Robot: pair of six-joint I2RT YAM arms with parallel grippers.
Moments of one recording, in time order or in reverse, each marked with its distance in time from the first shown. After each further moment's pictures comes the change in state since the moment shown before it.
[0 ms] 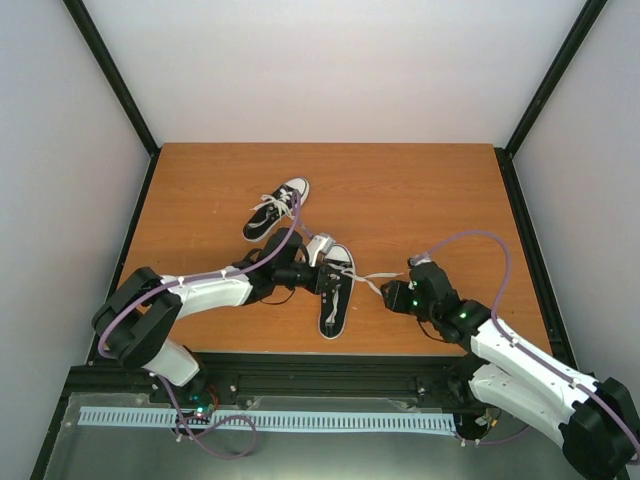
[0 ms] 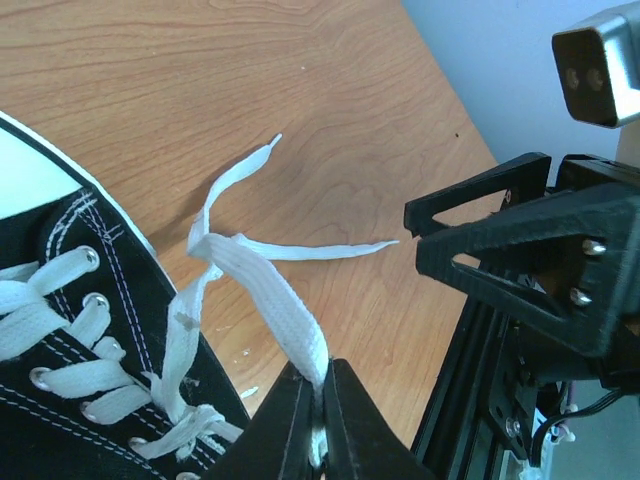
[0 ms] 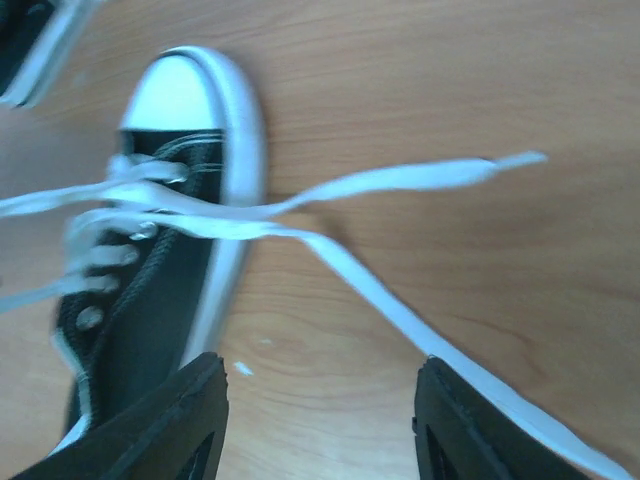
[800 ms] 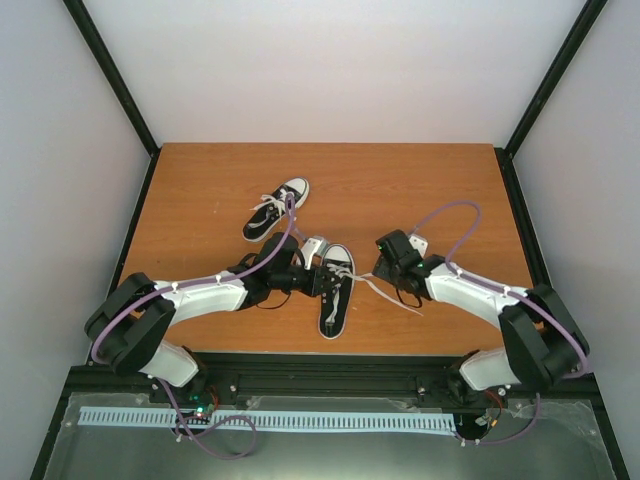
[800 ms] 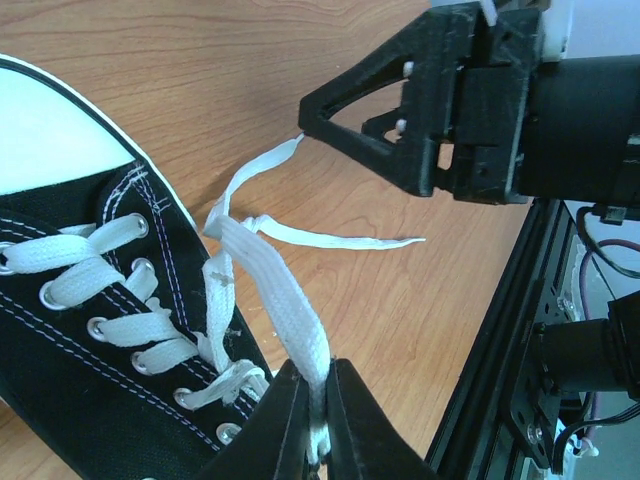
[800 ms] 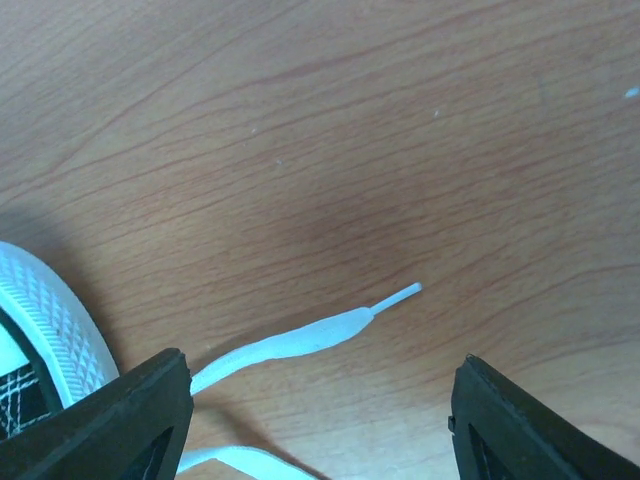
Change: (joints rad) left arm -0.002 -0.051 -0.052 -0.008 -0.070 -0.027; right arm -0.032 0.559 0.294 0.037 0.209 0.181
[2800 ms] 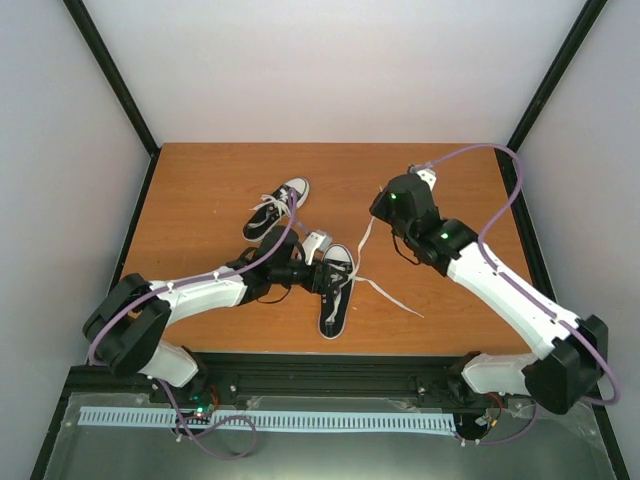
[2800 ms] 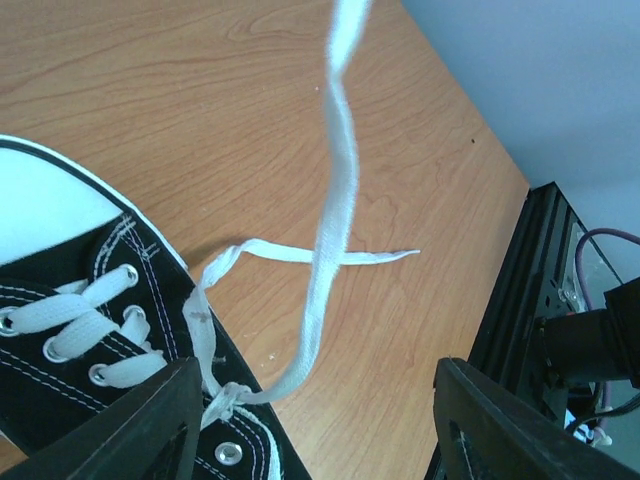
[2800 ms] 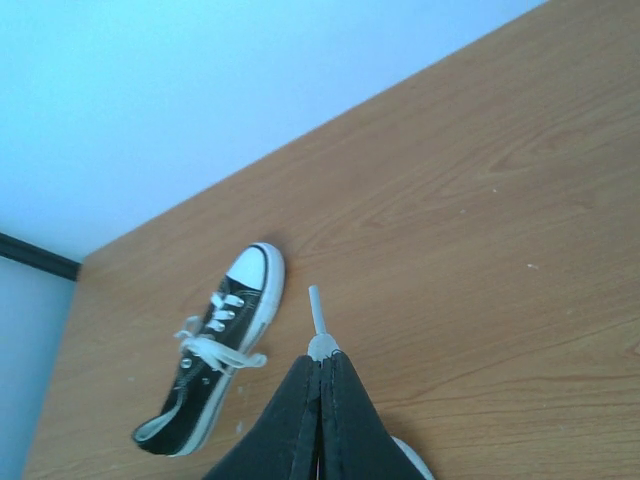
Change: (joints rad) left arm 0.016 -0.011 0.054 -0.055 0.026 0.095; right arm 0.041 -0.076 0.464 -0.054 0.100 -0.076
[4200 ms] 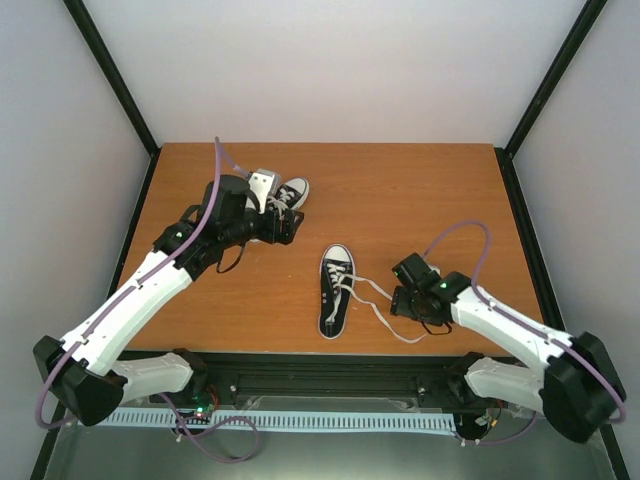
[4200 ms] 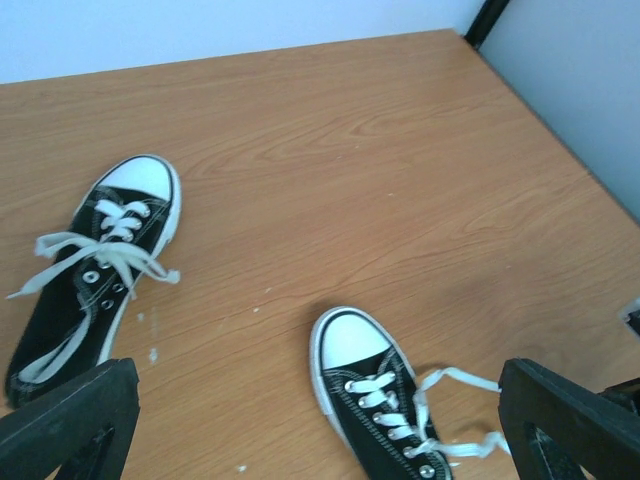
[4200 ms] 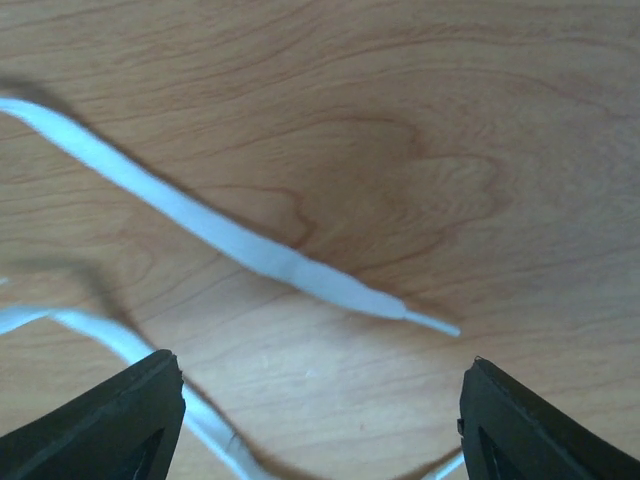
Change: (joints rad) left arm 0.152 -0.296 0.474 -0.727 -0.443 0.180; right arm 0.017 -0.230 -0.552 -0.398 -0.216 0.008
